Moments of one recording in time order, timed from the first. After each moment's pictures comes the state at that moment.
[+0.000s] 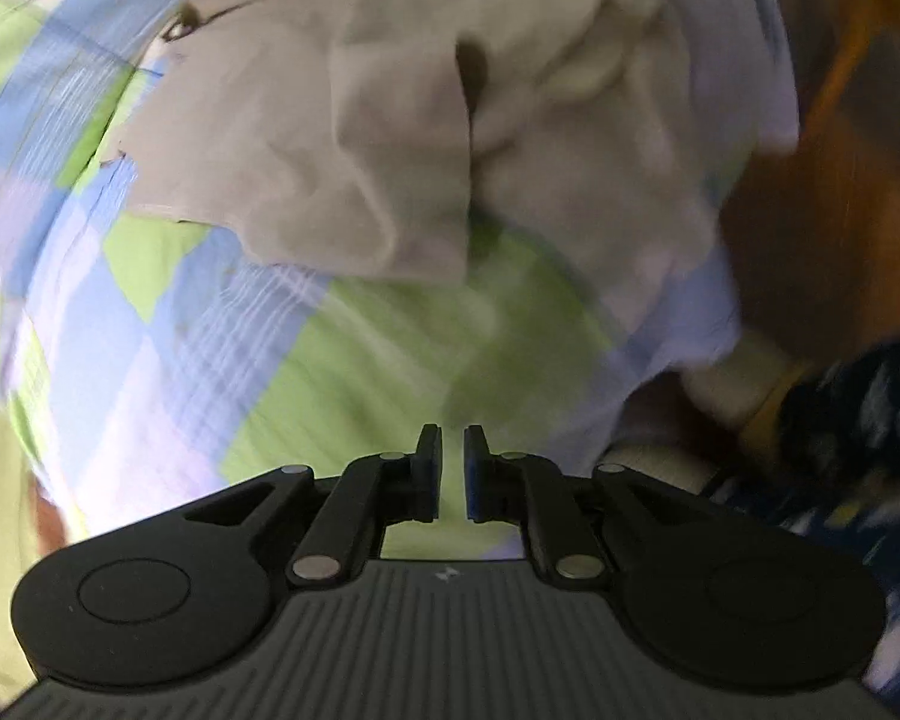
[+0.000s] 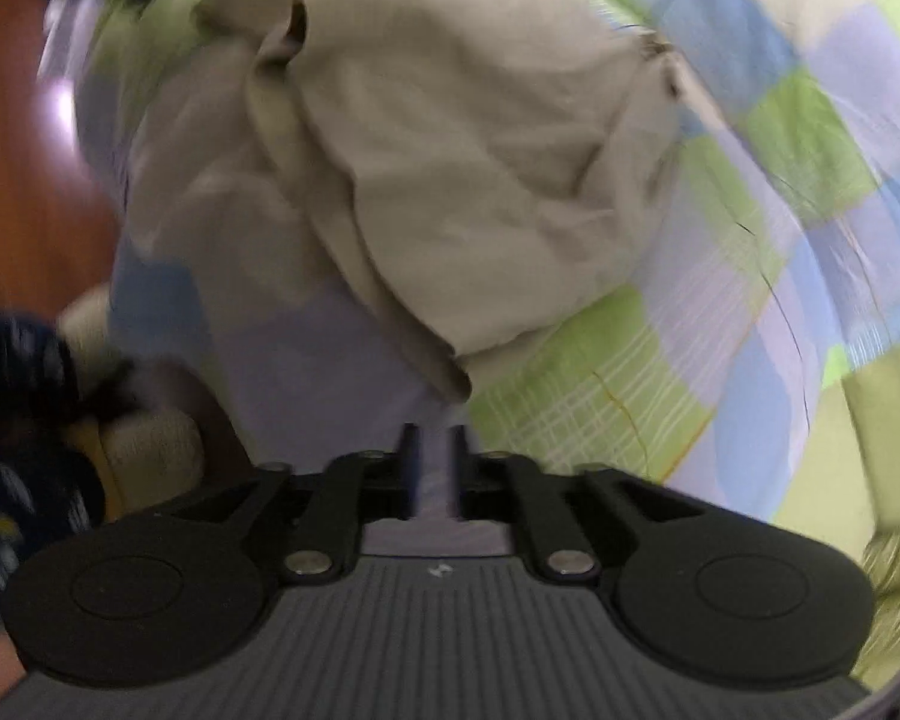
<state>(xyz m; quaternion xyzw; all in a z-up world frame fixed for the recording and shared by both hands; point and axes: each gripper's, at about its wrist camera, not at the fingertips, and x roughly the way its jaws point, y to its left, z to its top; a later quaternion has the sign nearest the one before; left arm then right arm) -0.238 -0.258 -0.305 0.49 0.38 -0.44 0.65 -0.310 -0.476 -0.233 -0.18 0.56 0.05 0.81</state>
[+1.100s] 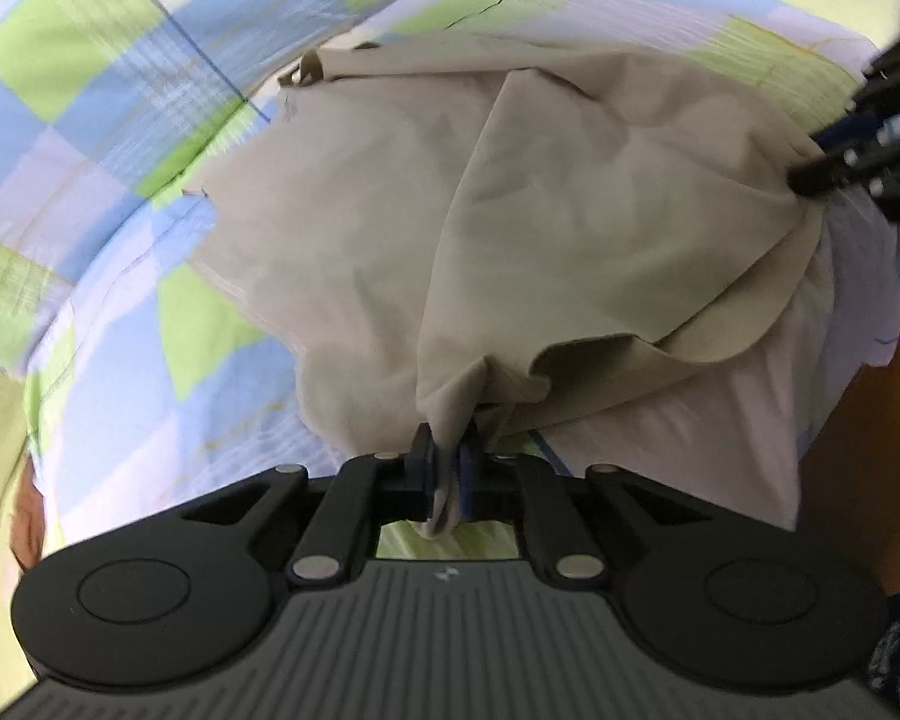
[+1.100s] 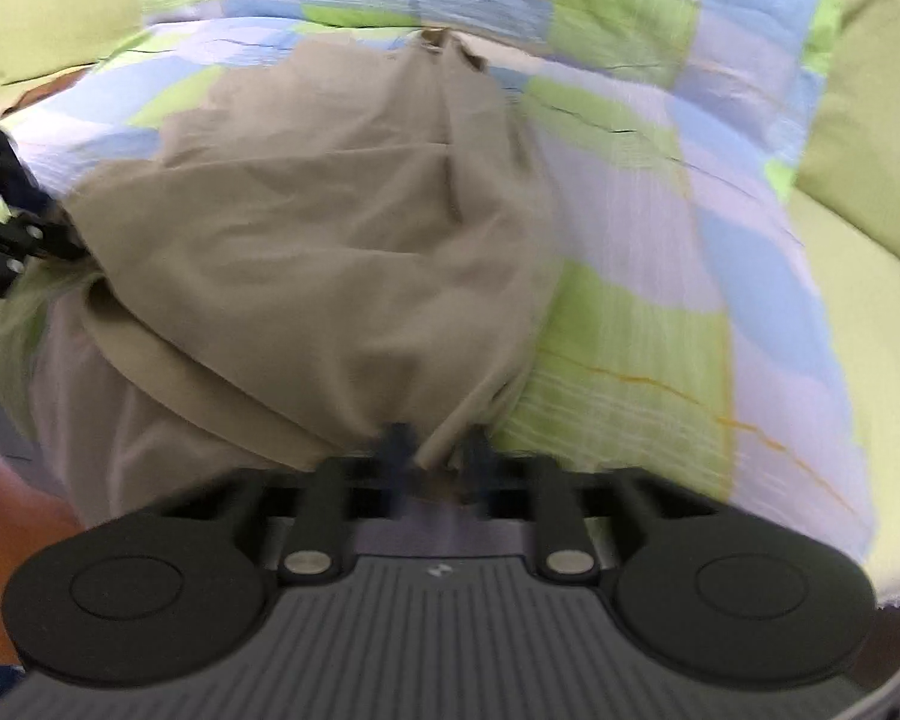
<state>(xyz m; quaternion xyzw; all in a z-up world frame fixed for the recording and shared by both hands) -0.201 -0.313 -0.316 0.44 0.33 -0.37 0.75 -0.269 -0.469 -0.264 0.00 0.50 -0.12 0.86</state>
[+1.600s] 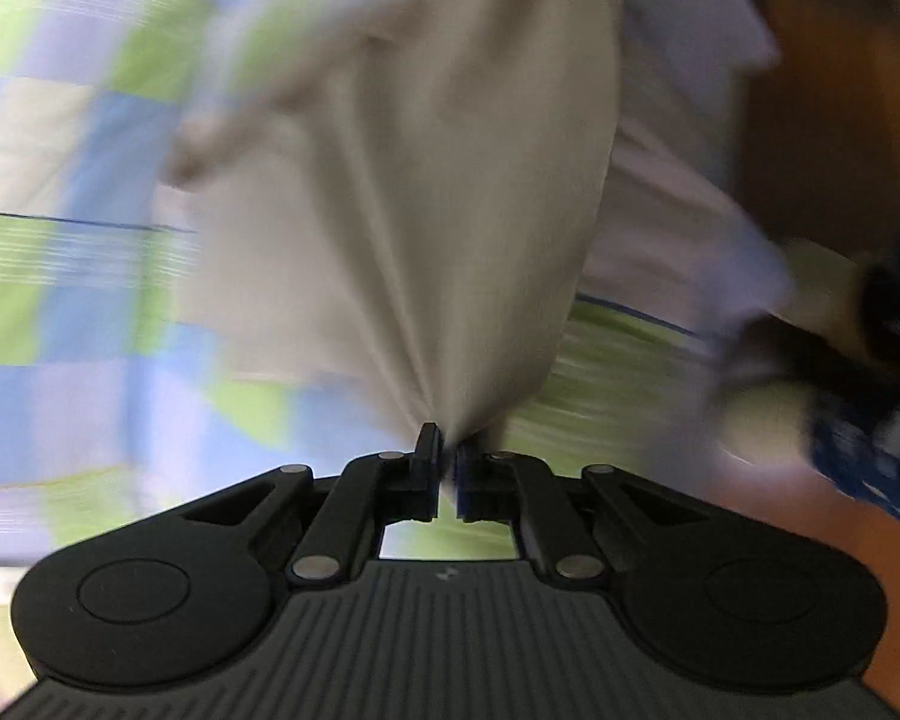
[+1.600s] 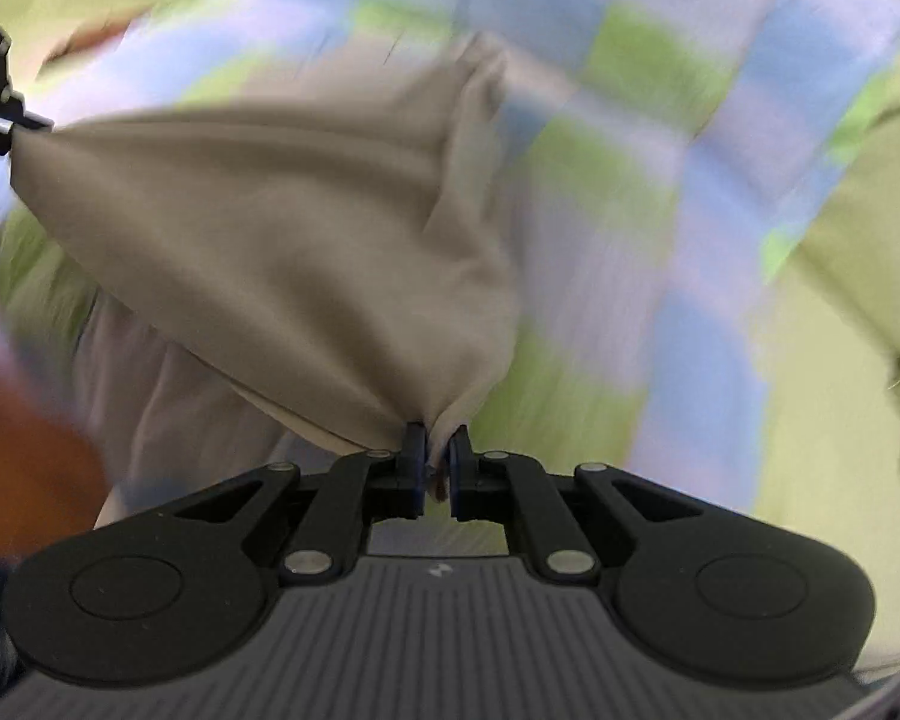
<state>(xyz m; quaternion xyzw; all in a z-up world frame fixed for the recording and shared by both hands) -0.253 -0.277 -0.339 0.67 0.30 -0.44 0.52 -0.270 -0.472 -0.224 -0.05 0.57 -0.05 0.82</state>
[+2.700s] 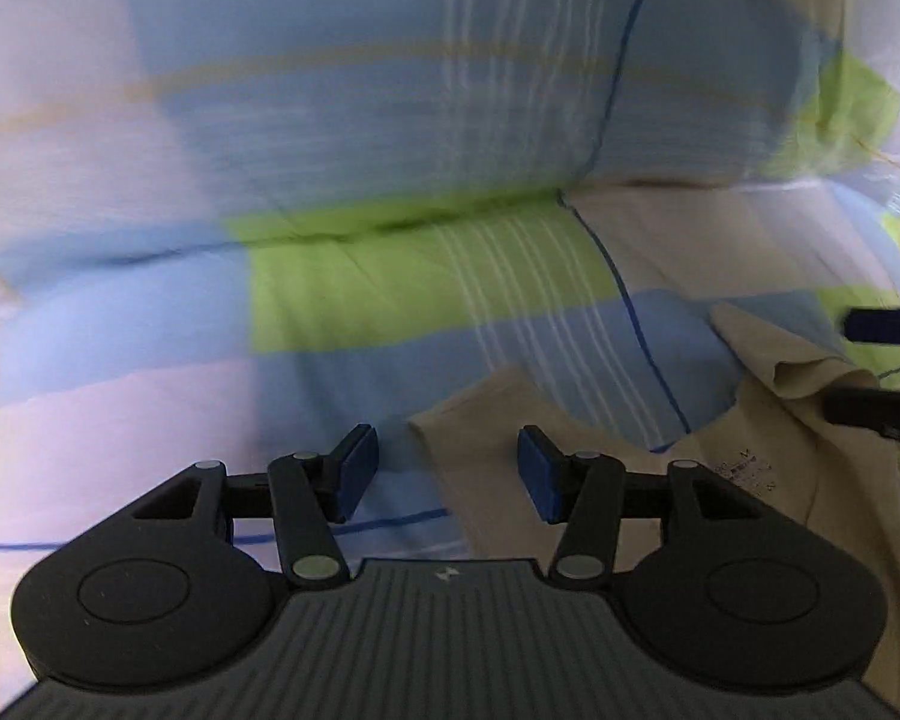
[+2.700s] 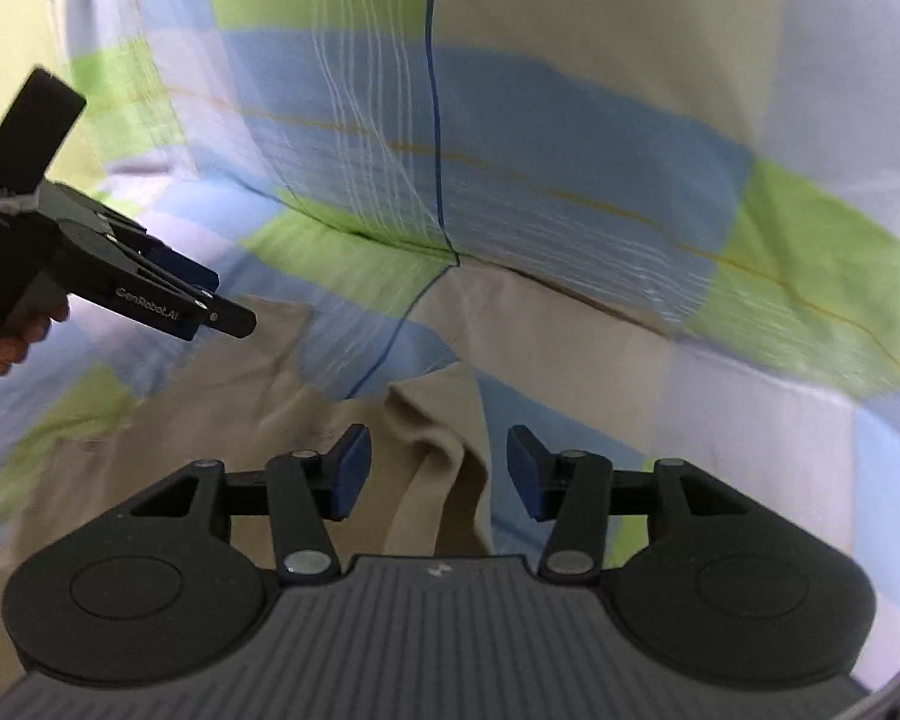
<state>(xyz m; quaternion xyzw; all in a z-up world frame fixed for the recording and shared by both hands) 0.201 -0.410 -0.361 0.16 0.47 -0.38 0.78 0.071 -0.599 -0.299 0.00 0.46 -0.01 0.89</state>
